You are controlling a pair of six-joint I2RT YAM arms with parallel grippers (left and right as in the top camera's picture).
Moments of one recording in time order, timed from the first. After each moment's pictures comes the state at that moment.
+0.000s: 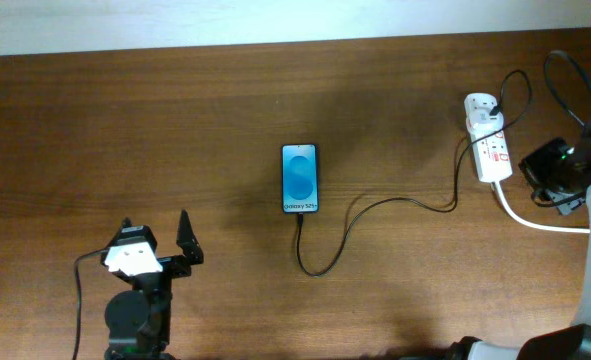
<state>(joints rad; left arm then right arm) -0.06 0.29 0.12 0.06 -0.12 -0.14 -0.44 1.47 1.40 -1.15 -0.06 0.62</state>
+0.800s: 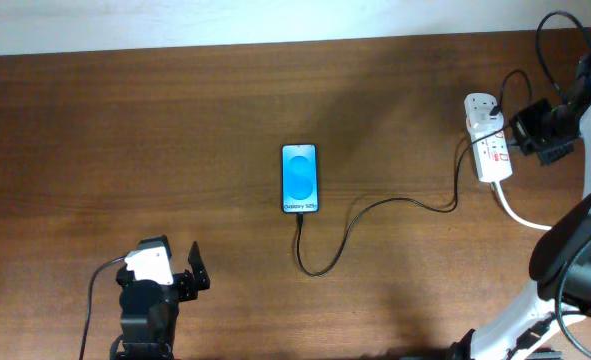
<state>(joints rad) -0.06 0.29 0.11 -0.33 -0.12 -0.14 -0.45 1.99 1.75 -1.12 -0.24 0.69</state>
